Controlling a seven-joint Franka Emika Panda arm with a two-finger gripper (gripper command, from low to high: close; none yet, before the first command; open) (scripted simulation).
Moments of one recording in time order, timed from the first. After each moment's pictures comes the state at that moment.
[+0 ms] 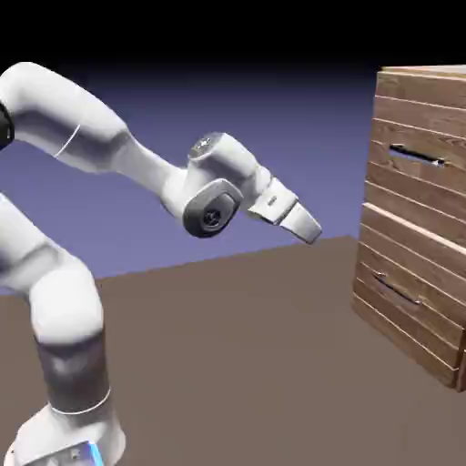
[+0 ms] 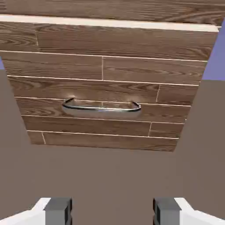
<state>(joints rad) 0.04 -0.55 -0.03 -2.79 0.05 3.03 0.73</state>
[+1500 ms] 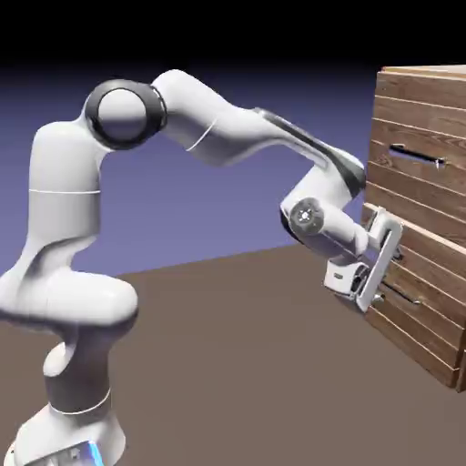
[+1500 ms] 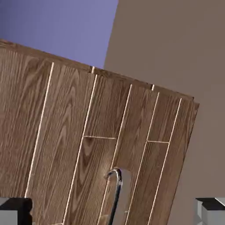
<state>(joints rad) 1.01 0.29 -1.10 -2.12 2.01 2.84 0.32</state>
